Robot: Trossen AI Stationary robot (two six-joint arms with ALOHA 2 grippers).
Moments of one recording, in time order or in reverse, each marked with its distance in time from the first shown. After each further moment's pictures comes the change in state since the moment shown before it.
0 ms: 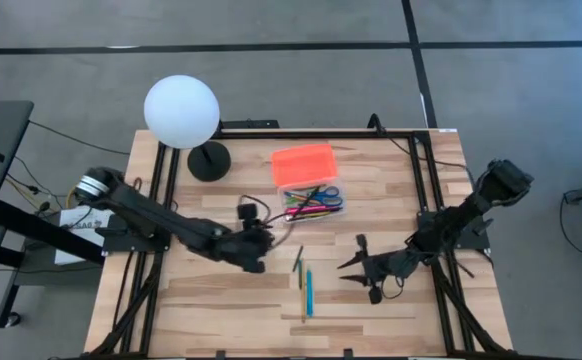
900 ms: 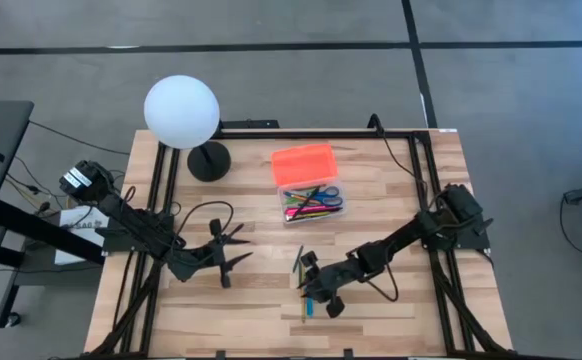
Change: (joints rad) left arm -0.291 -0.159 -0.656 1.063 -0.232 0.066; right arm -0.188 0.476 0.596 -0.397 -0.365 -0.209
